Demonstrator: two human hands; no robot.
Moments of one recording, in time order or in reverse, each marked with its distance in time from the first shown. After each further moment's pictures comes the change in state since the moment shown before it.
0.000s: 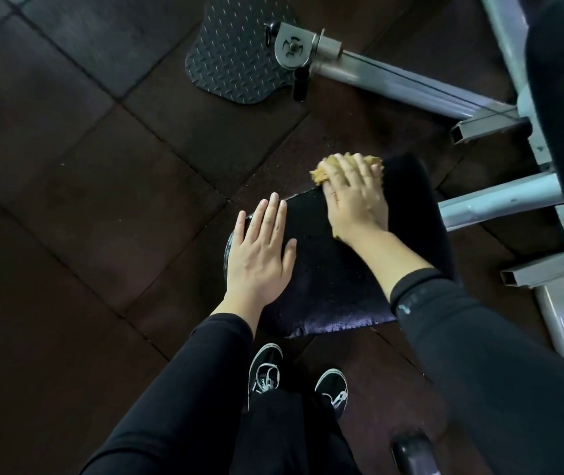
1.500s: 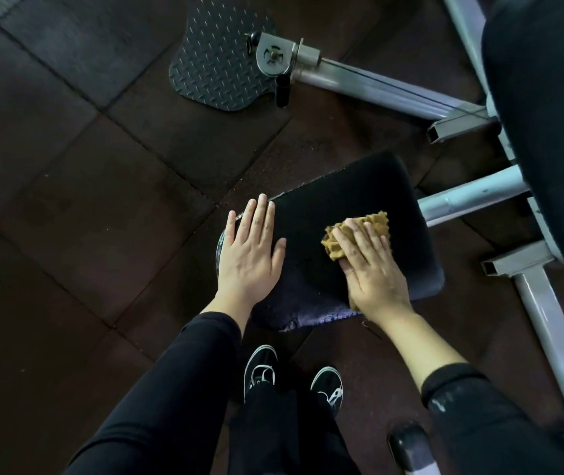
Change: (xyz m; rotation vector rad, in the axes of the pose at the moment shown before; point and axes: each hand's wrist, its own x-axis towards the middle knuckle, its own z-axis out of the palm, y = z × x) left_hand -0.005 0.000 -0.004 0.028 -0.041 0.034; right_hand -0.133 0.045 0.018 0.045 0.019 -0.128
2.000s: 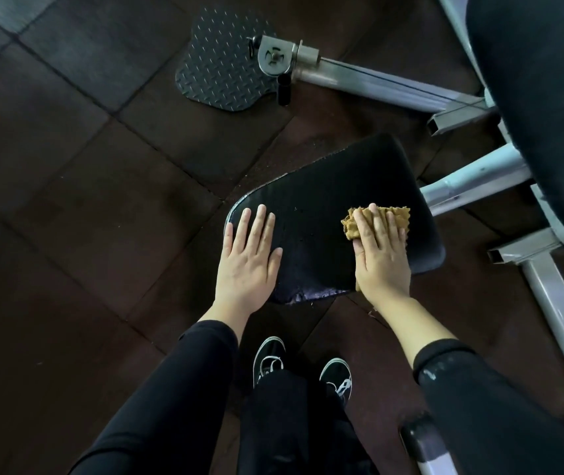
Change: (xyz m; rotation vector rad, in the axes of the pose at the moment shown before) left_hand -0.055 -0.009 0.008 -0.020 -0.033 0.026; right_hand -0.019 -0.014 0.006 0.039 0.066 0.286
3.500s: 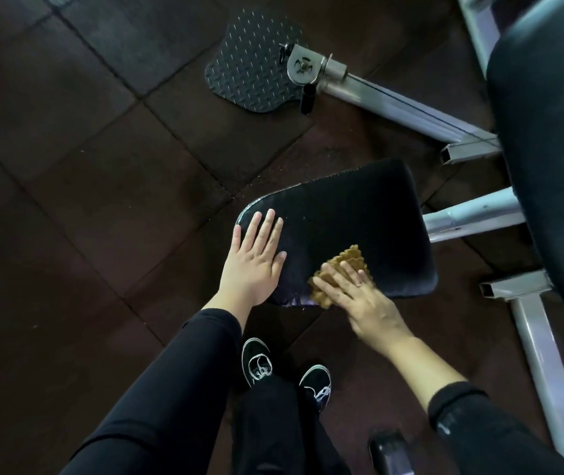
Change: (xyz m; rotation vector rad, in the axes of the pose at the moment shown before) left_hand 0.003 0.006 -0.012 -0.069 -0.132 -0.078; right_hand -0.031 0.015 -0.014 -0.113 -0.296 -0.624
